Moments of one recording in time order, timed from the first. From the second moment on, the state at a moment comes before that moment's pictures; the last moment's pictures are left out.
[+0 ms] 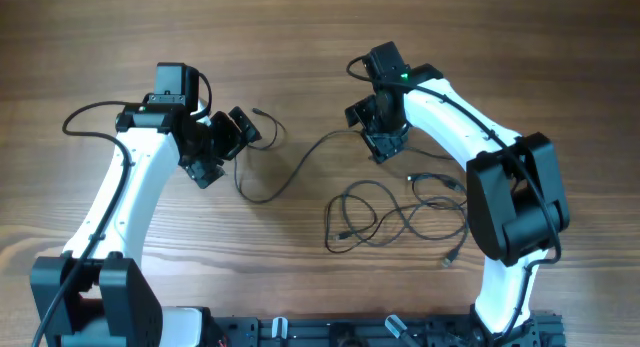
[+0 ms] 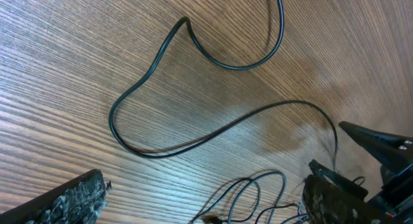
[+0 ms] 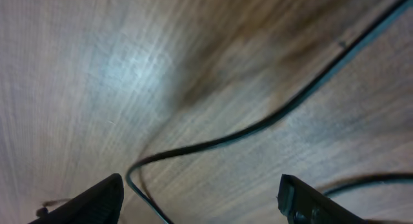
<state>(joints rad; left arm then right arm) -0.04 1.57 1.16 -0.93 0.33 -0.72 0.40 2.06 1.48 -0.84 -0.25 1.40</state>
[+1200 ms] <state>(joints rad) -0.04 1.57 1.16 -0.92 0.33 -0.72 0.39 2.08 1.53 -0.79 -0.09 1.33</state>
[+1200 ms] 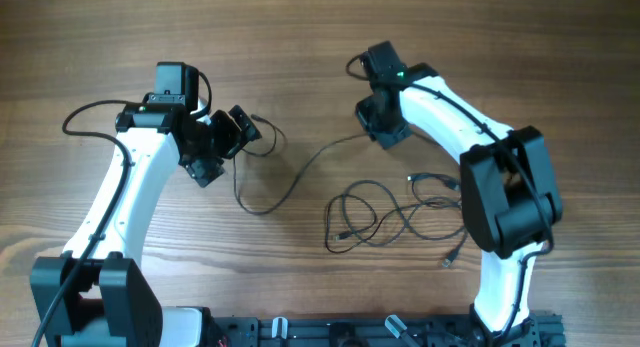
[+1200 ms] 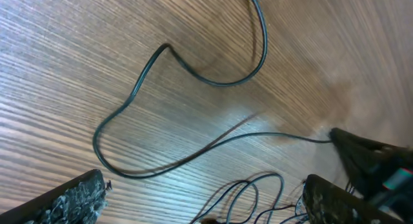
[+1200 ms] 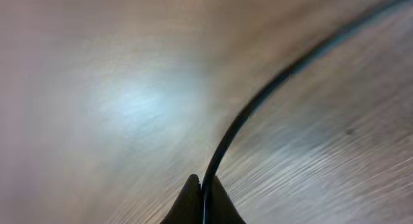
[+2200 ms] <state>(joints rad) -0.04 1.57 1.16 -0.91 0.33 -0.72 0.39 1.35 2.00 -0.07 -0.14 0.97</state>
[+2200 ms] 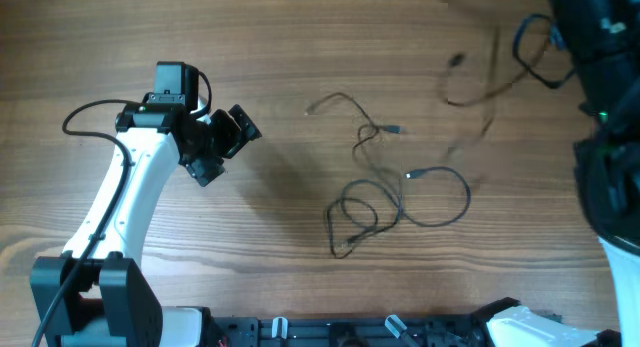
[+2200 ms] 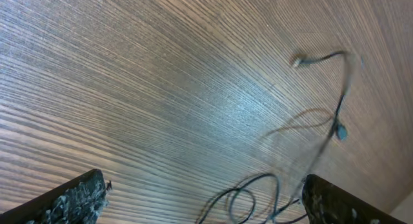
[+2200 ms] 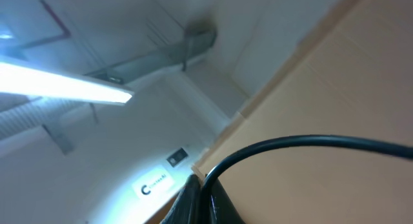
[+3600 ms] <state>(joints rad) -0.16 1.03 1.34 -0.59 0.58 -0.49 0.40 1.65 2.08 -0.66 -0.59 1.04</state>
